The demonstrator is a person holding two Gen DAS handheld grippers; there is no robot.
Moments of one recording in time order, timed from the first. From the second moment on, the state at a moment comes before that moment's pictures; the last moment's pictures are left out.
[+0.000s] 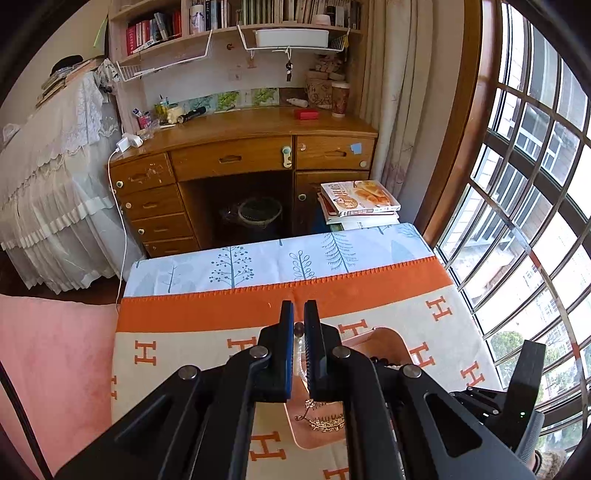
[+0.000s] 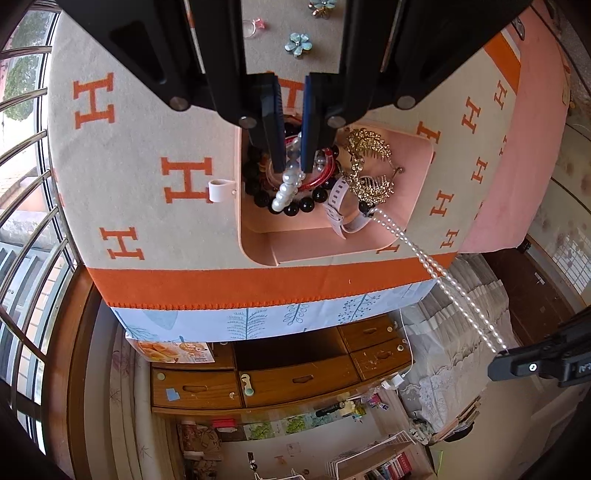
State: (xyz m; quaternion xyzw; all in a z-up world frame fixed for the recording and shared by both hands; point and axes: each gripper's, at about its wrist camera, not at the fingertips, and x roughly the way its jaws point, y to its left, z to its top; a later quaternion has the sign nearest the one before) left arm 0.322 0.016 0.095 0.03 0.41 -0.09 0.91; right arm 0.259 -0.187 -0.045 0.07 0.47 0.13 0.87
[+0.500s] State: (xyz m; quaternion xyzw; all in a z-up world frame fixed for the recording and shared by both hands) left arm 0.331 -0.003 0.049 0.06 0.44 -0.10 0.89; right arm 0.254 -0.187 -0.054 0.07 0.46 0.13 0.87
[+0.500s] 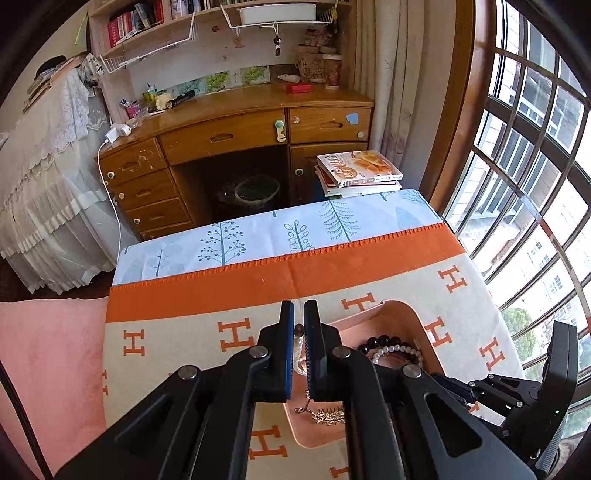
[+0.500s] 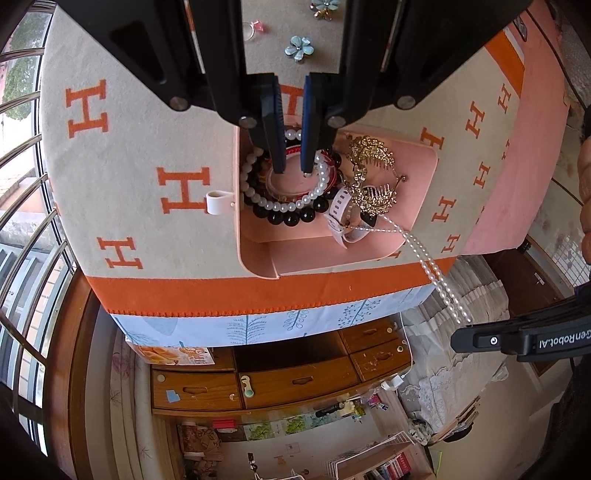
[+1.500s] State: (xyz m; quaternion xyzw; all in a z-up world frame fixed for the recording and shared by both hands) left arm 0.339 -0.015 0.020 0.06 0.45 -0.11 0.88; right arm 0.240 -0.192 -0.050 0.07 0.44 0.14 0.88
